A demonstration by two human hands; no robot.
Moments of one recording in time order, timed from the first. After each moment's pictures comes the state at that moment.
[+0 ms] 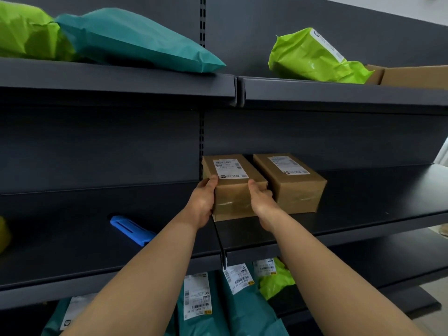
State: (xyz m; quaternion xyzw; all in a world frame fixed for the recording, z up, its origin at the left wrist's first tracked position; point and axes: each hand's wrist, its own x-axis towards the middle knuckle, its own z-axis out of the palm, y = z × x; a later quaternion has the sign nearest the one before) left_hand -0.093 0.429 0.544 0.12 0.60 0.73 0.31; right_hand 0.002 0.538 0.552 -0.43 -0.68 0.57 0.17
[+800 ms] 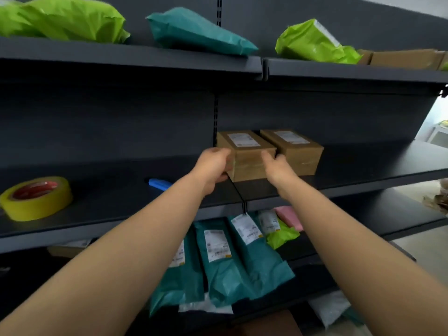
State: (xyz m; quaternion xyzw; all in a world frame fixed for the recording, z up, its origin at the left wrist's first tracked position) left_hand -0.036 0.328 0.584 0.20 0.66 0.67 0.28; right_hand 0.062 0.451 0.581 -0.41 -0.73 0.50 0.23
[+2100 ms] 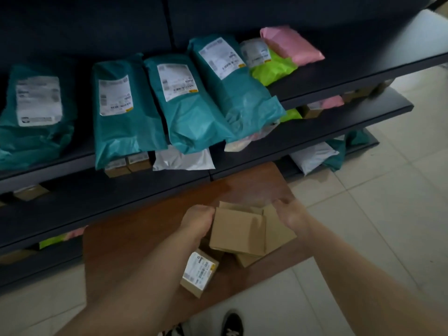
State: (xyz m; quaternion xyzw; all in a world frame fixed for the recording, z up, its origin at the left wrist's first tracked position) left_hand 0.145 0.232 0.150 -0.02 0.80 0.38 0.47; right_hand 0.291 0.399 0.142 -0.57 -0.66 0.48 -0.07
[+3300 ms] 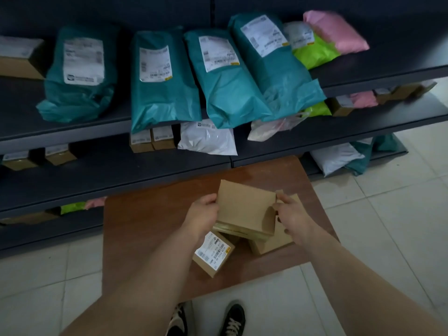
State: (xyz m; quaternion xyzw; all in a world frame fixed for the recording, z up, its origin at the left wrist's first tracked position) left_hand 0.149 0.171 0.135 -0.05 0.75 0.47 0.45; right_hand 0.271 0.330 0.130 -0.57 -0.60 0.55 -0.09
